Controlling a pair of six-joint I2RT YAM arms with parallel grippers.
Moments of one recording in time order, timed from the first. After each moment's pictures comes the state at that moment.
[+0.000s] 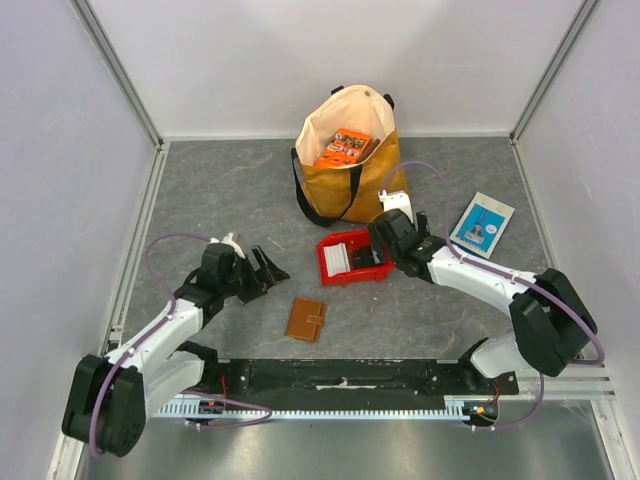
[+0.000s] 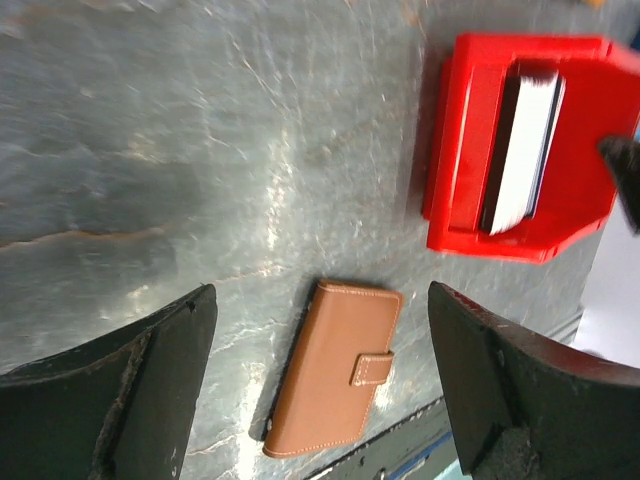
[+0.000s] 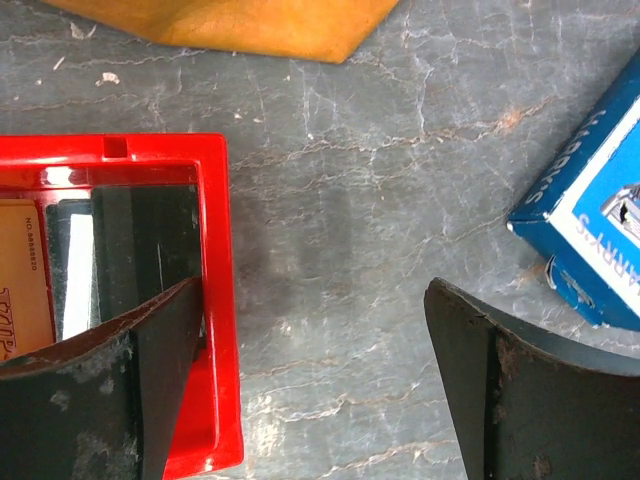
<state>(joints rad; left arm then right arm) -0.28 0.94 0.36 -0.15 0.28 -0.82 0.68 1.44 0.85 -0.28 0.57 0.27</state>
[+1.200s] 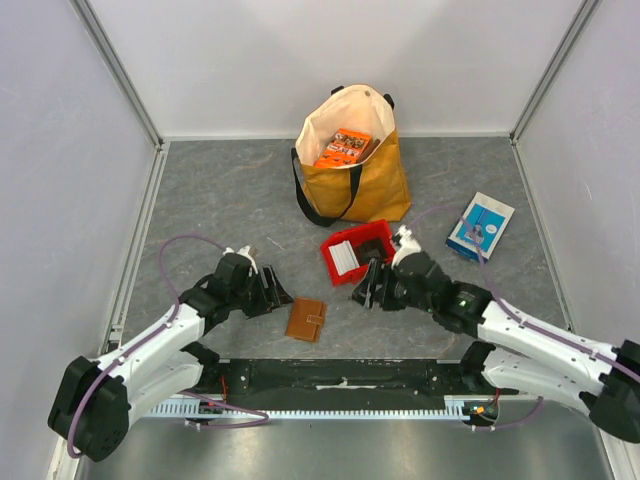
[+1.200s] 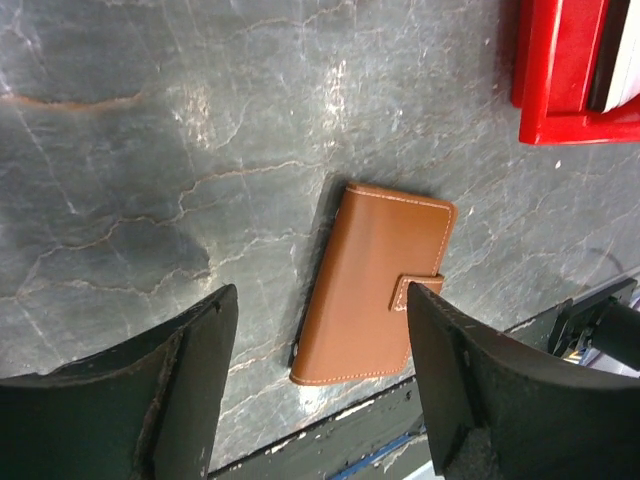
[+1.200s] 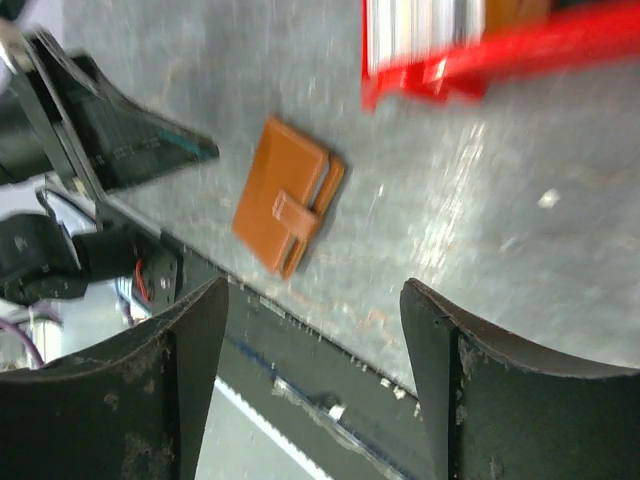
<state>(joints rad) -0.50 0.91 0.37 -0.32 0.19 -0.80 0.85 0.89 0.60 -0.29 0.00 0.82</state>
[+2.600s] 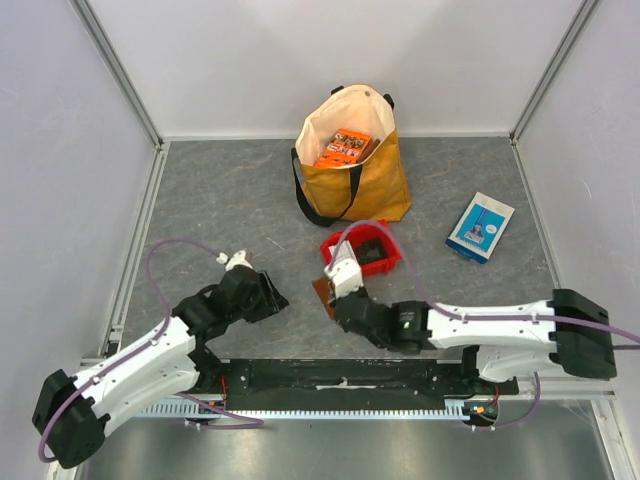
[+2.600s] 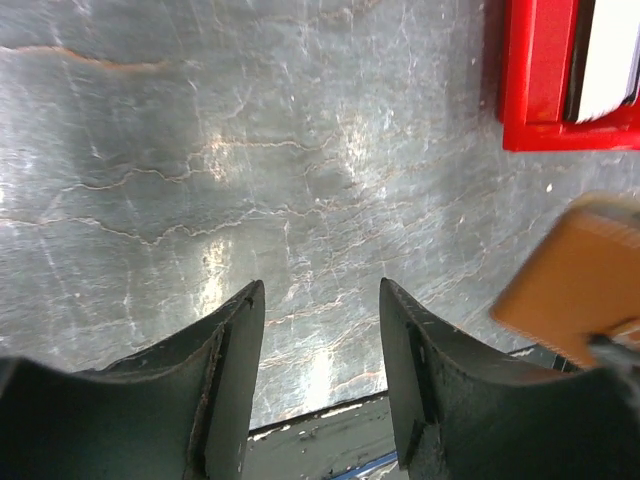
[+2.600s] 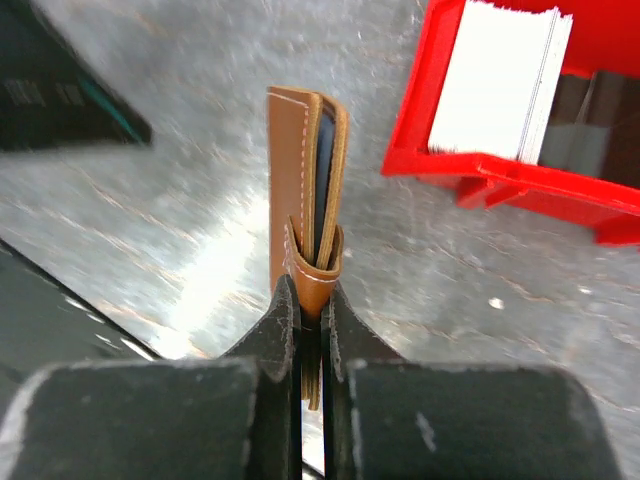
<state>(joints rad) -0.73 0.76 0.38 -0.44 -0.09 -0.99 1.30 1.23 0.72 -0.16 0.54 0.55</state>
